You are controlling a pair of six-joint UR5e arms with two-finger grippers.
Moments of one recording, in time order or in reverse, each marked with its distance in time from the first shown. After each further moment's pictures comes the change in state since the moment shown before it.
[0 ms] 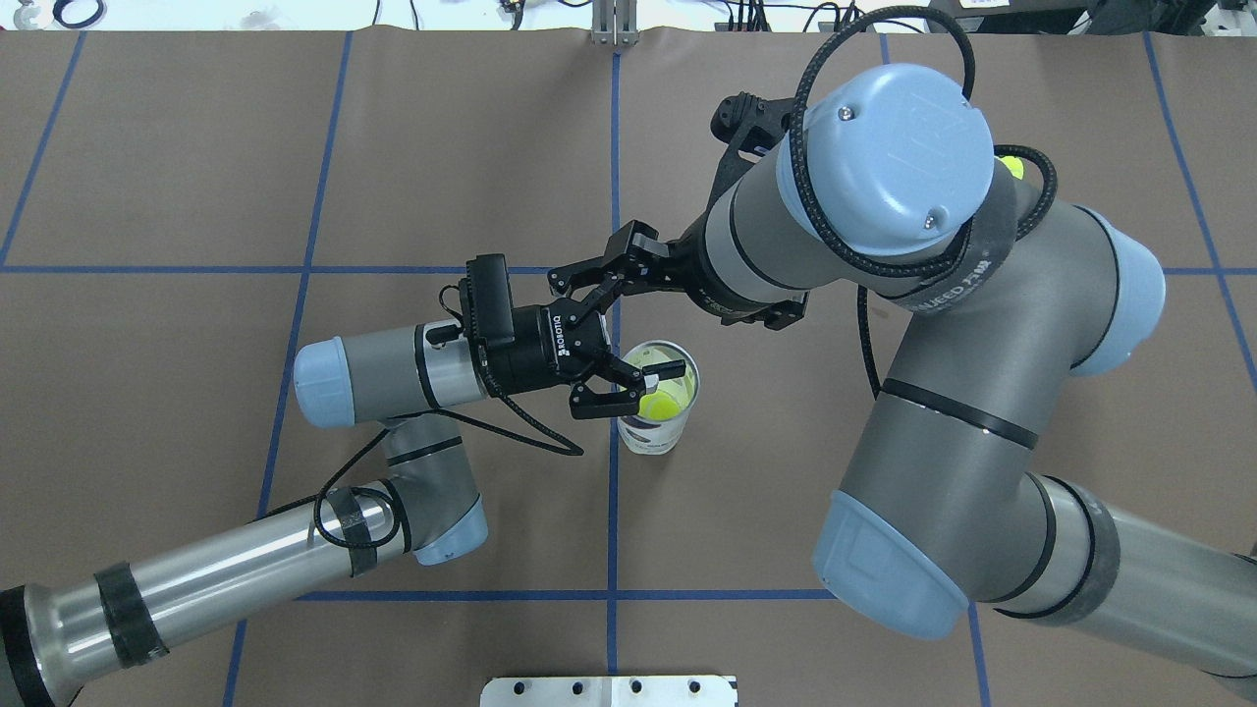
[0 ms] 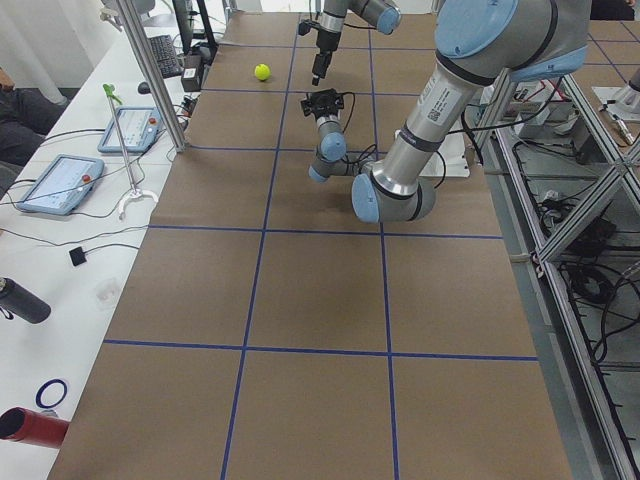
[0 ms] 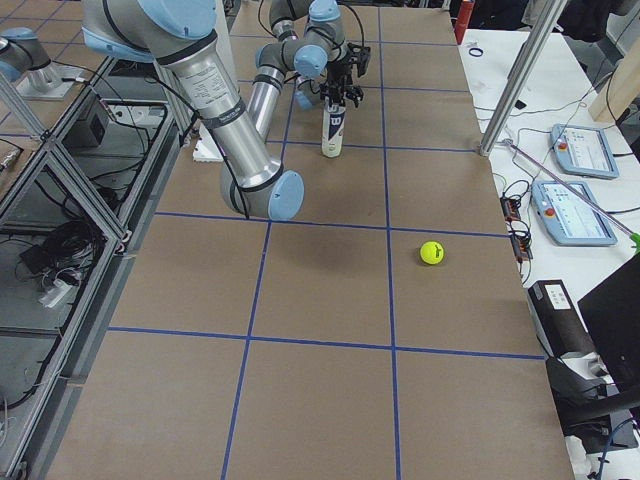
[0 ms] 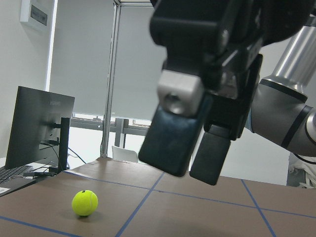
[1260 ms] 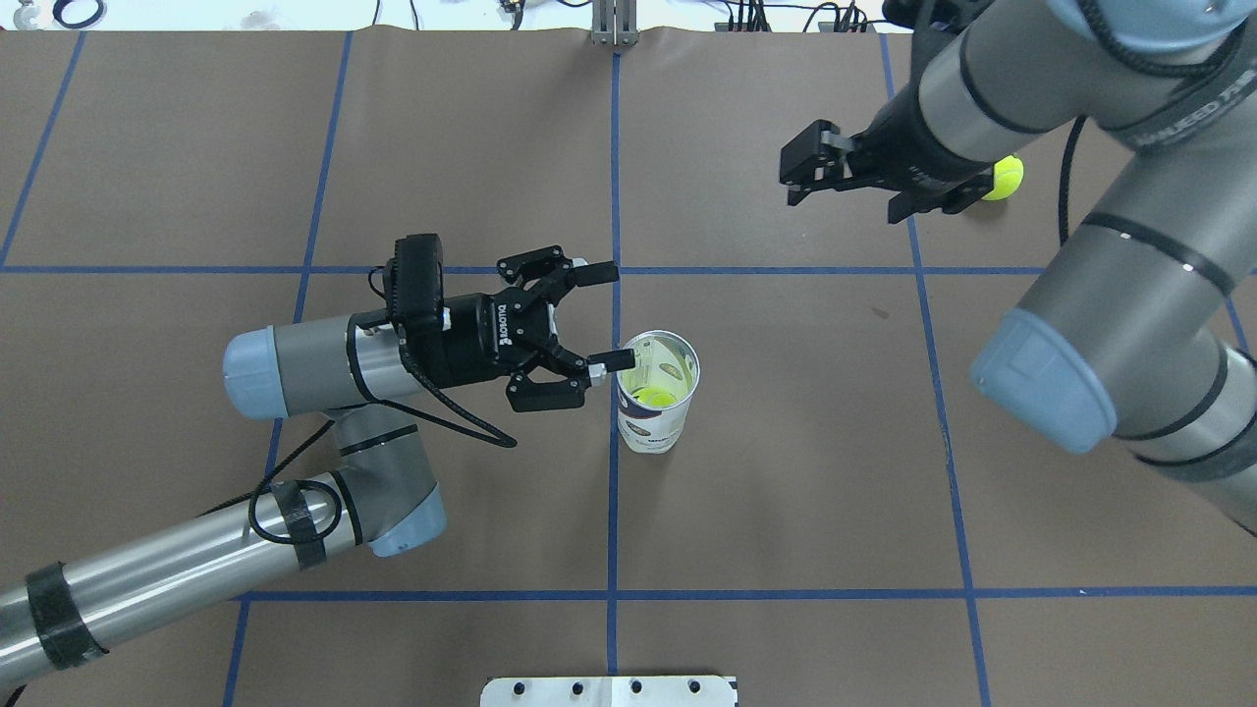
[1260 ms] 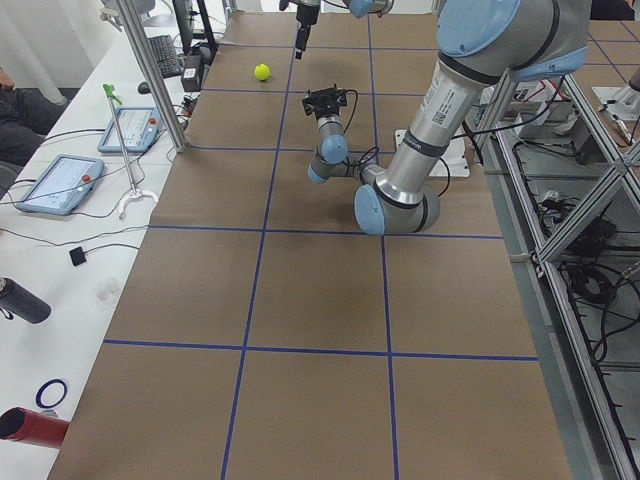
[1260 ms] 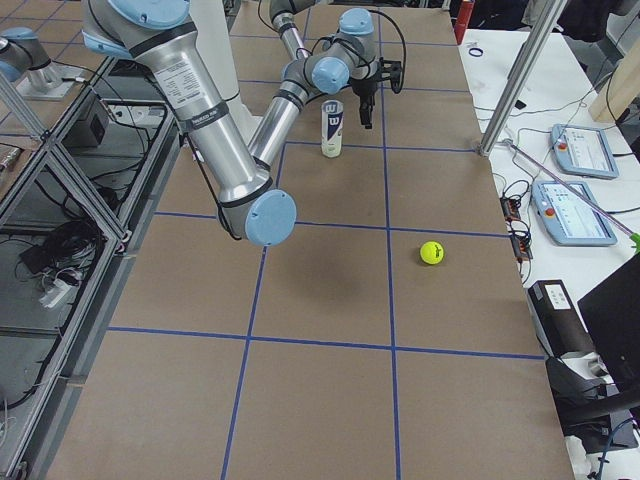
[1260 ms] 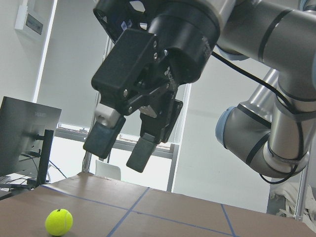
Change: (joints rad) left arm -0.055 0.111 -0.150 -0.002 -0.040 -0.123; right arm 0.314 -0.166 -0.001 -0.001 0.243 -0.425
